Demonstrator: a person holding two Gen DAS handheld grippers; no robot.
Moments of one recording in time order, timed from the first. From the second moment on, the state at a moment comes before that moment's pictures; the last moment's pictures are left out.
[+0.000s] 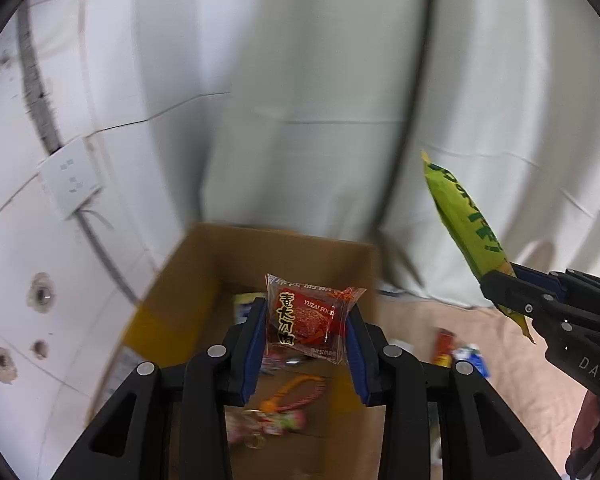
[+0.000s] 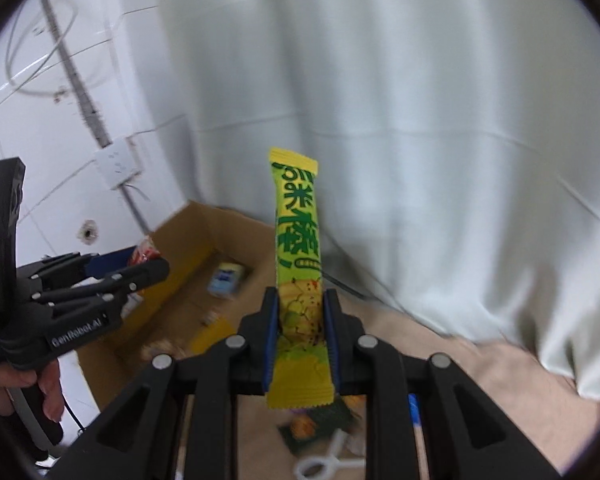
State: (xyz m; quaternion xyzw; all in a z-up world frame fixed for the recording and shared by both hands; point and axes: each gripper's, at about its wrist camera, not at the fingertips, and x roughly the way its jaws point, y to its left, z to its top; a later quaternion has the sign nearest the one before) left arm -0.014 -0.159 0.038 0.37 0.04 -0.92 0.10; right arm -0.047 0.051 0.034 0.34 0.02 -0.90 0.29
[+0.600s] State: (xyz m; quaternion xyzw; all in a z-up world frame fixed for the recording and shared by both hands) left arm -0.011 -0.236 -0.039 0.43 0.07 -0.89 0.15; right arm -0.080 -0.101 -0.023 0.40 0.08 -0.83 0.37
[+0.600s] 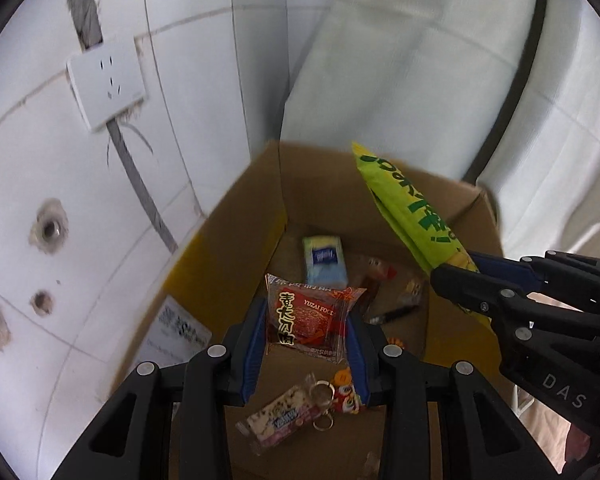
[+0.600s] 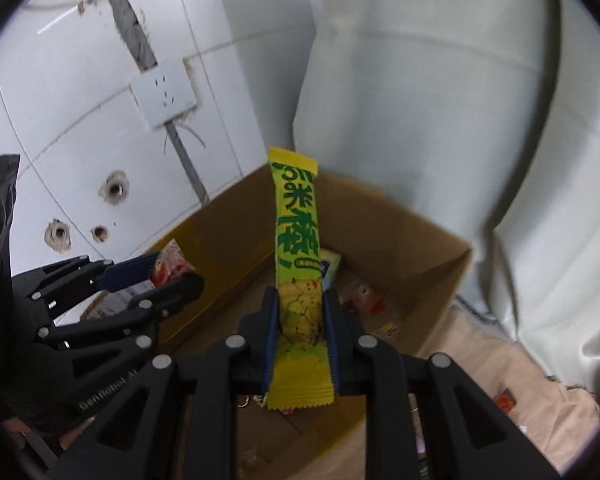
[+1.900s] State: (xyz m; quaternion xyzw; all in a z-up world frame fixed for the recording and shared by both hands) left arm -0.010 -0.215 -0.048 0.47 0.07 -0.87 0.14; right arm -0.066 -0.073 -0.021 0.38 0.14 -0.86 0.31
